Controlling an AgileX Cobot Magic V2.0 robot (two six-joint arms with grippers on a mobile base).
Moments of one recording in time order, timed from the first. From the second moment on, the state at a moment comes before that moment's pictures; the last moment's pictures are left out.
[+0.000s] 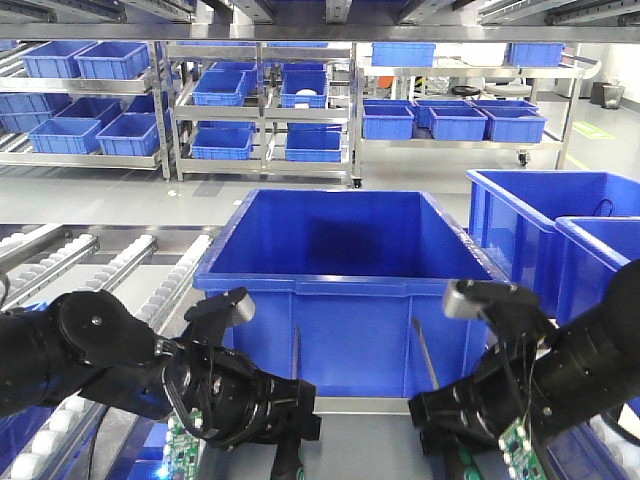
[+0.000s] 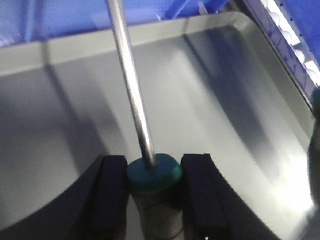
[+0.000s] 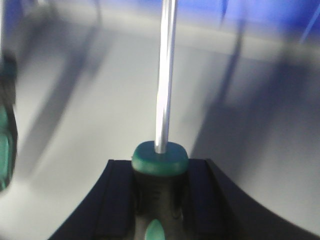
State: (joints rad) left arm -0.46 1.69 -1.27 -0.81 0.71 0.35; right arm 0.28 1.48 -1.20 0.30 0.93 -0.05
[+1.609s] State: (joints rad) left arm -0.46 1.32 -1.27 -0.77 0.71 0.43; right arm 0.28 1.48 -1.20 0.30 0.96 -0.05
